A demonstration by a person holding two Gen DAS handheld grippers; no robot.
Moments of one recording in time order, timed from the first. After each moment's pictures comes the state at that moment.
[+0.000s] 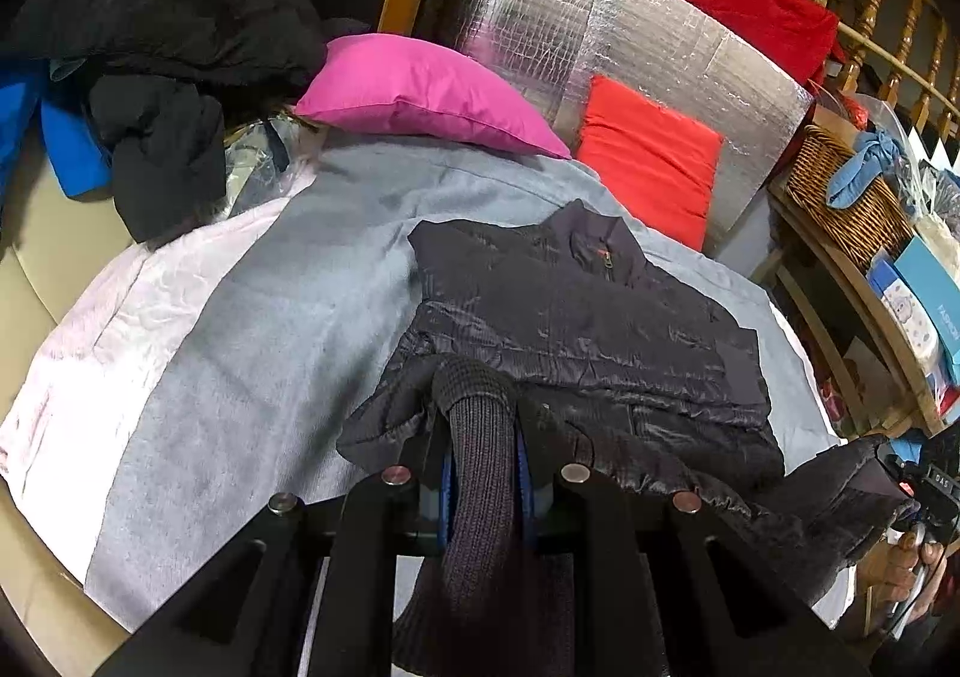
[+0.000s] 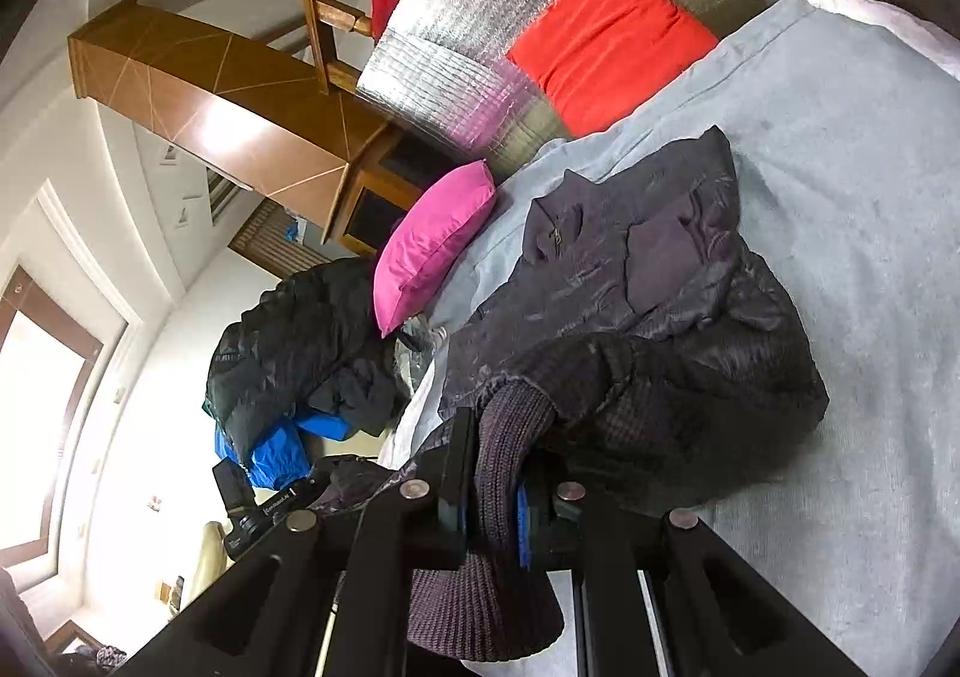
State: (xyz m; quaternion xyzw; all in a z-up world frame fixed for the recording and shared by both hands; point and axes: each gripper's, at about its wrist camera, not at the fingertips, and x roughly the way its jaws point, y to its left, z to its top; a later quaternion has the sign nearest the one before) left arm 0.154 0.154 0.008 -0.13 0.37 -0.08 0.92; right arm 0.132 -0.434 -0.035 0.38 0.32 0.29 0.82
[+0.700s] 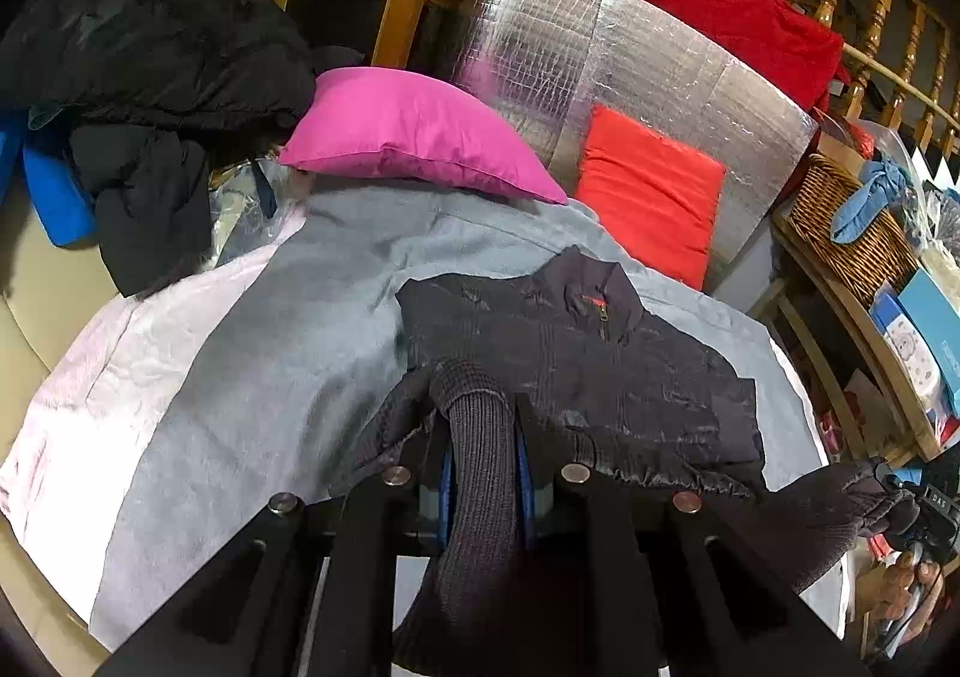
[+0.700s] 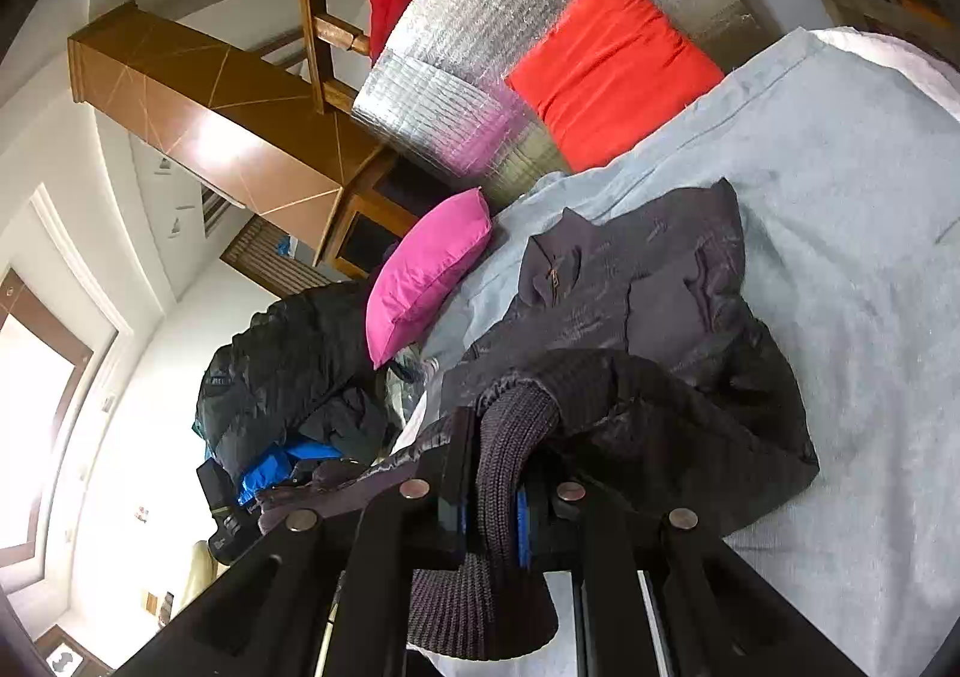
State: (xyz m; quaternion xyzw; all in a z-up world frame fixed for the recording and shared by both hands) left arm 0.195 0.148 0.040 -0.14 0.35 -0.07 0.92; right arm 0.161 -0.441 -0.010 0.37 0.31 0.27 0.83
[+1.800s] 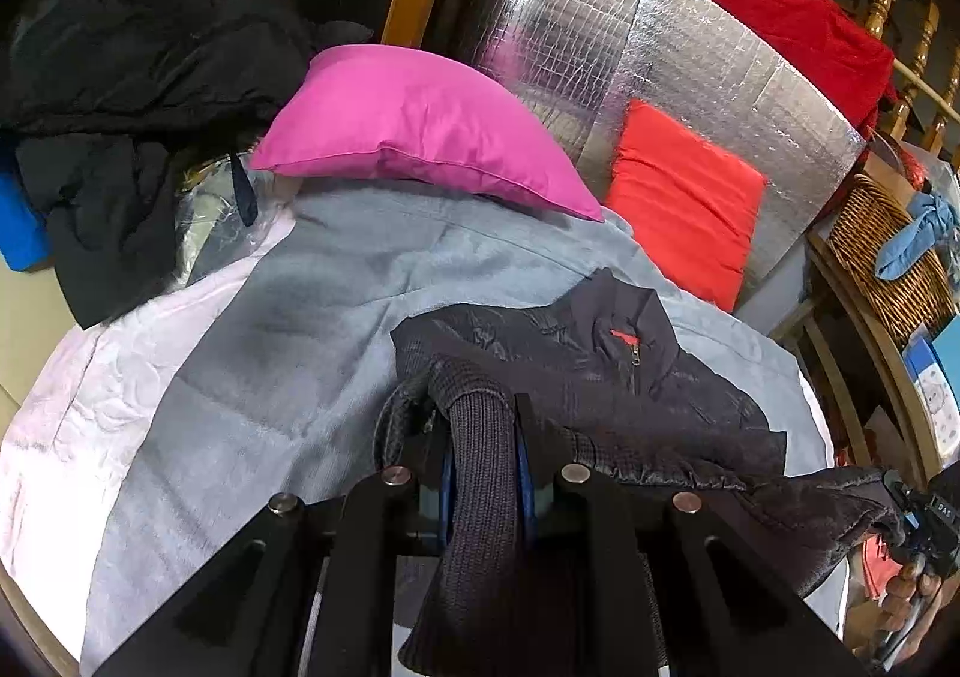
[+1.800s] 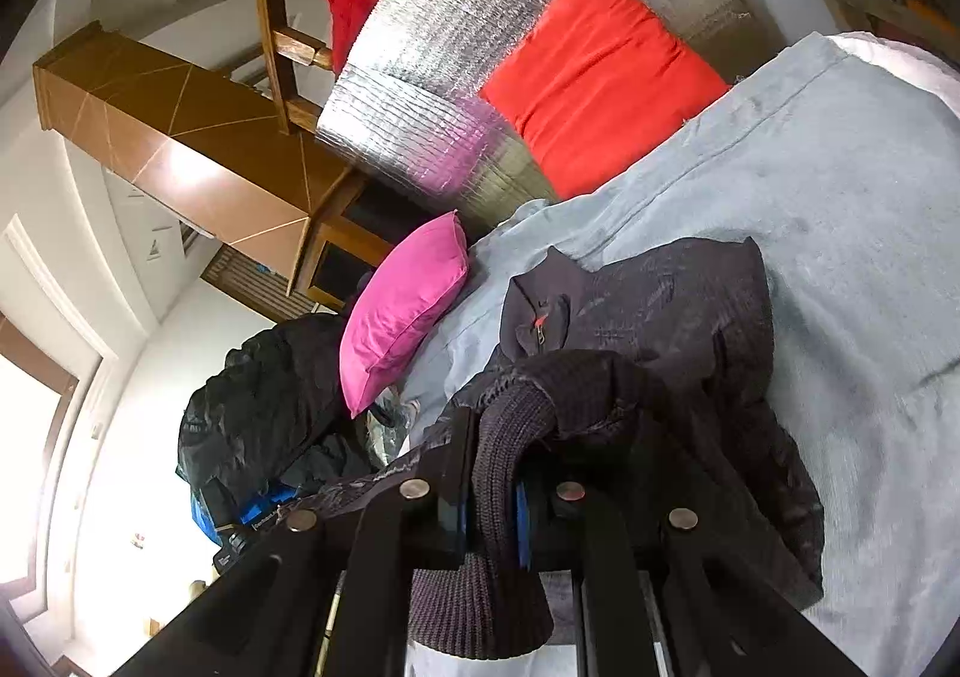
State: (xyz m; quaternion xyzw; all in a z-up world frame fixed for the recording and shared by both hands) left arm 0.294 0.144 0.033 -0.16 0.38 -0.05 0.91; right arm 0.258 -0.438 0.000 0.39 0.32 0.24 0.83
